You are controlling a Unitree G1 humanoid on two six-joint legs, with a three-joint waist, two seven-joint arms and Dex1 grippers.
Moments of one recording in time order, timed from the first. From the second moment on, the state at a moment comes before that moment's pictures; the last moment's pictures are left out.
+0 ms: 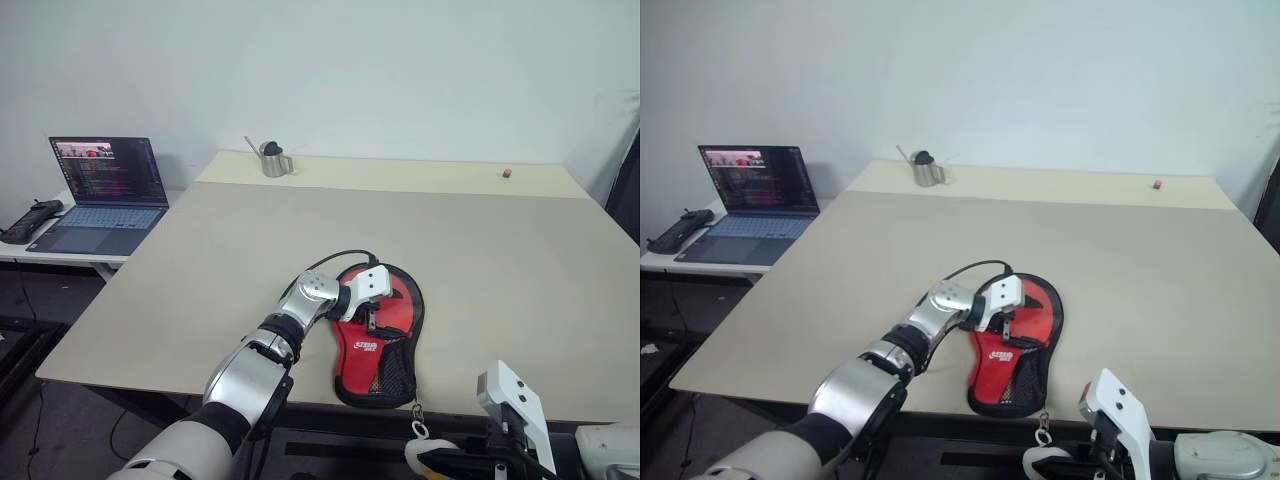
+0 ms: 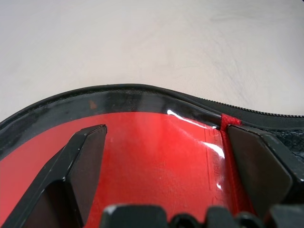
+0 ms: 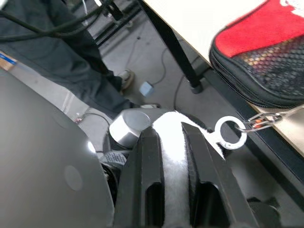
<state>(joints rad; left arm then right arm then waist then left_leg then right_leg) -1.04 0.06 -0.28 1.23 0.13 -0.36 -1.12 0.38 -1.20 -0.16 -1.01 1.40 0.79 0.31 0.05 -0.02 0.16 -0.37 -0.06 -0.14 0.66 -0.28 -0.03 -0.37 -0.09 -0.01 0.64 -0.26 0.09</state>
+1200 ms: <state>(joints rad) -0.72 0.26 -0.16 0.76 -0.03 -0.23 -1.17 -0.30 -0.85 0.05 -0.41 0.85 0.66 0.58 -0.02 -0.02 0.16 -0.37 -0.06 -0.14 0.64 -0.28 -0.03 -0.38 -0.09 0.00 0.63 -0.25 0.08</state>
